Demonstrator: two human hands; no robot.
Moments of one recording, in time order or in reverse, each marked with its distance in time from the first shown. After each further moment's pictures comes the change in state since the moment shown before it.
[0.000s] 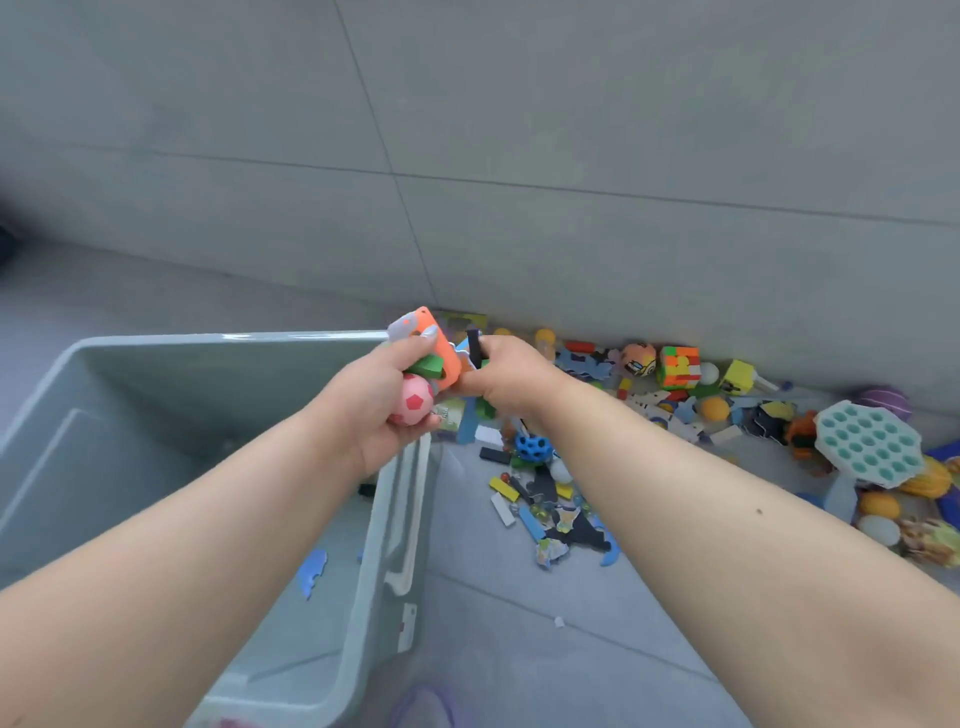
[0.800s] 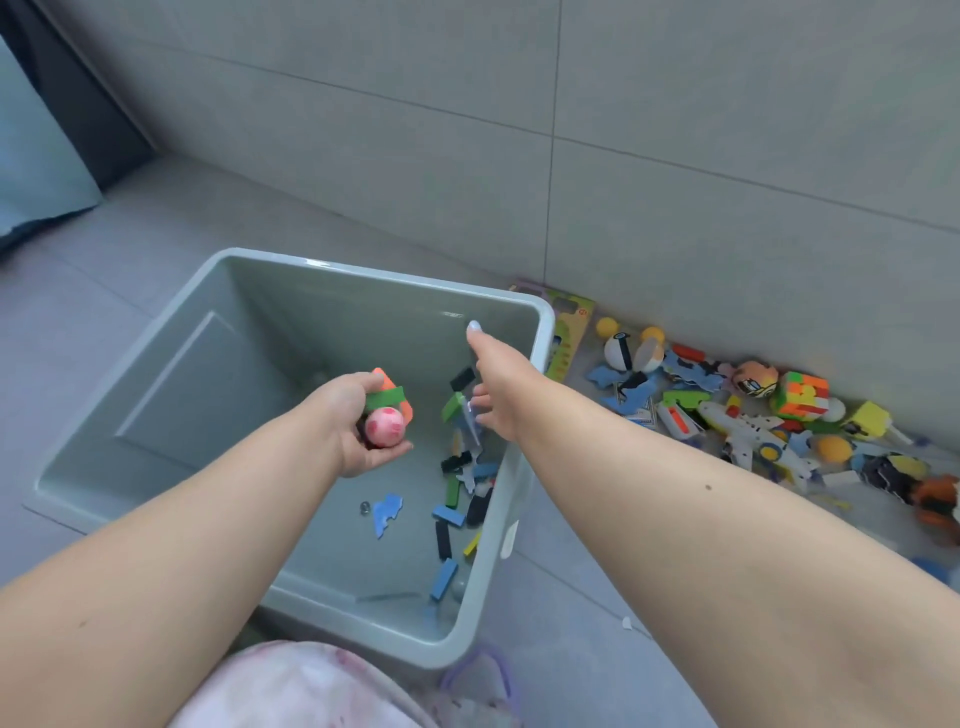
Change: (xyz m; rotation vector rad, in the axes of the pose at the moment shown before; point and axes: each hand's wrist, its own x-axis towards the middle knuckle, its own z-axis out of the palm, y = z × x) left_hand 0.023 -0.046 -0.169 -0.237 0.396 -0.378; right_hand 0.055 -0.024 0.147 0.394 -0.015 0.481
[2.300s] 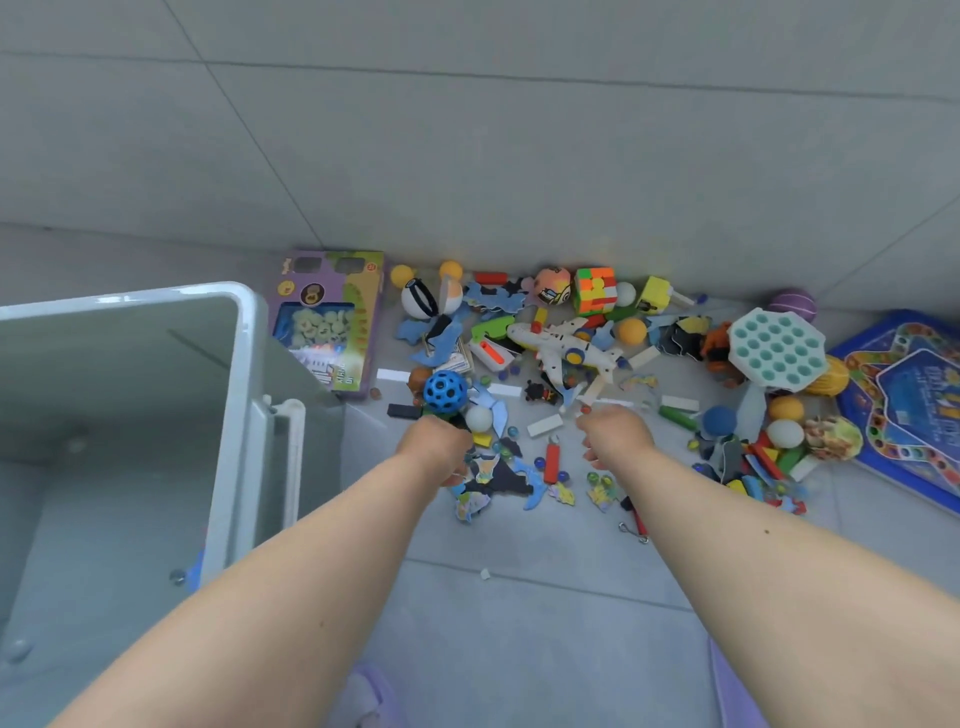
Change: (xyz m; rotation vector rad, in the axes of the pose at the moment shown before) left_hand 0.043 -0.169 0.261 0.946 -0.234 0.256; right_hand 0.016 0.178 -0.325 -0.171 0.619 0.134
